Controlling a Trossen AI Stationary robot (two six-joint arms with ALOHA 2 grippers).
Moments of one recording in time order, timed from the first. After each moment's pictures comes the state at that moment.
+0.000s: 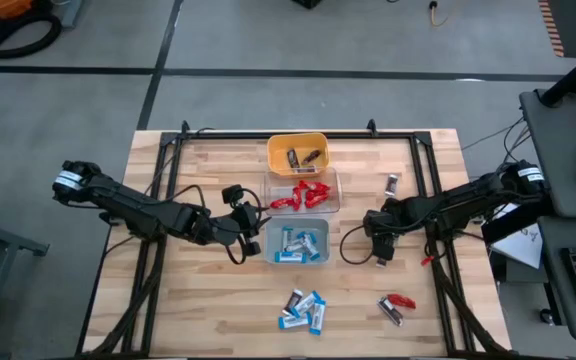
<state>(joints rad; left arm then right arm) -0.29 1.31 0.82 -0.10 -0.70 -0.09 0.11 1.31 0.54 -0.68 0.08 0.45</state>
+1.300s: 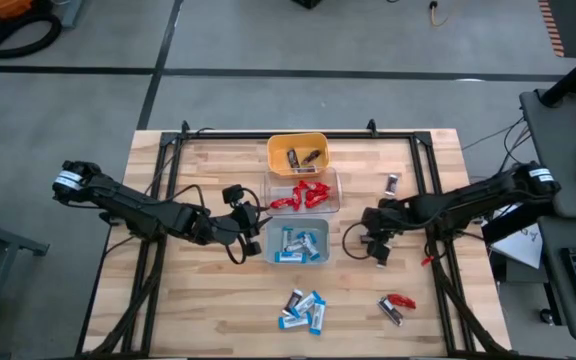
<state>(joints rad) -0.29 1.31 0.82 -0.07 -0.70 -0.09 0.11 1.17 0.51 -0.51 0.04 0.46</state>
